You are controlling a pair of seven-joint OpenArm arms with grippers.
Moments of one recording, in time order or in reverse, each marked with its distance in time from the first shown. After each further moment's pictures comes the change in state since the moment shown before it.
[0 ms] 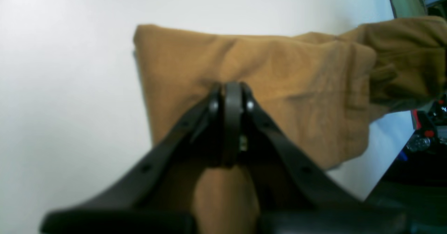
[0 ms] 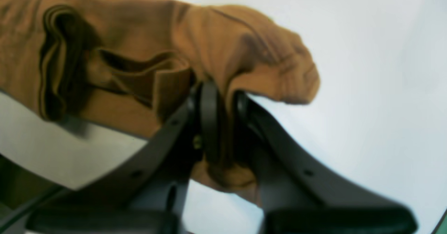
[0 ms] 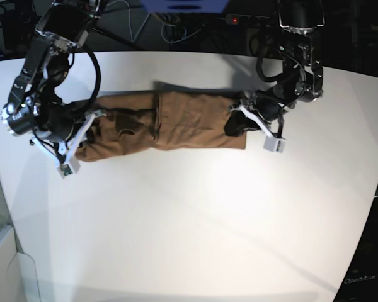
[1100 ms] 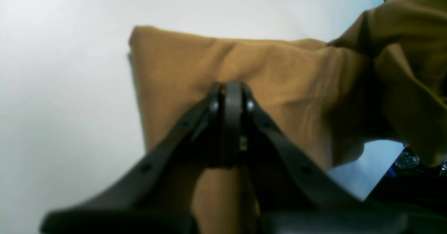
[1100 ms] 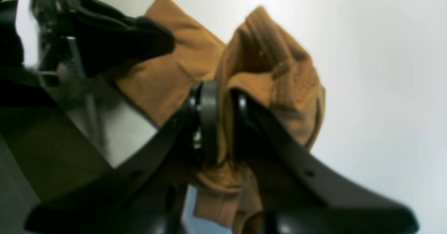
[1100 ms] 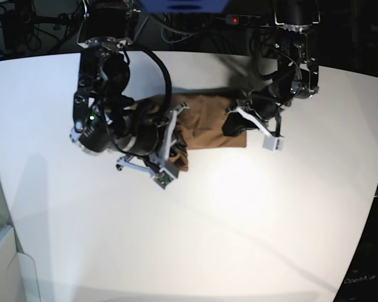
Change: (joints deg) left arm 0.7 1.6 0.2 0.3 -0.6 4.1 -0.8; right arm 2.2 -8.8 -24.3 -0.5 0.2 0.0 2.0
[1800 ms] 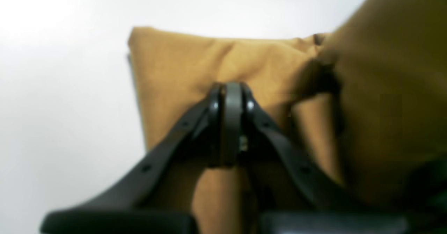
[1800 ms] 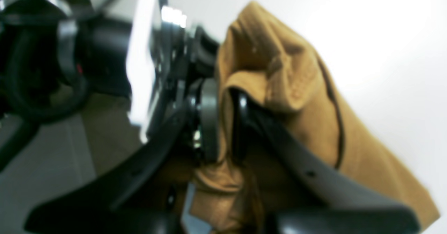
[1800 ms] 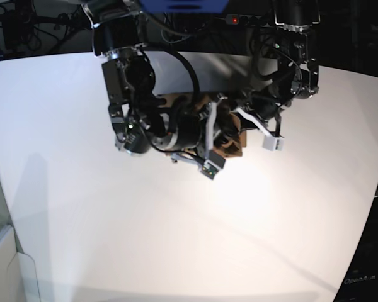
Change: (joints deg) left arm 0.0 0.0 0.1 0.0 -0.2 0.0 0.2; right arm 2.6 0.2 -11.8 -15.1 9.4 -0.3 11.2
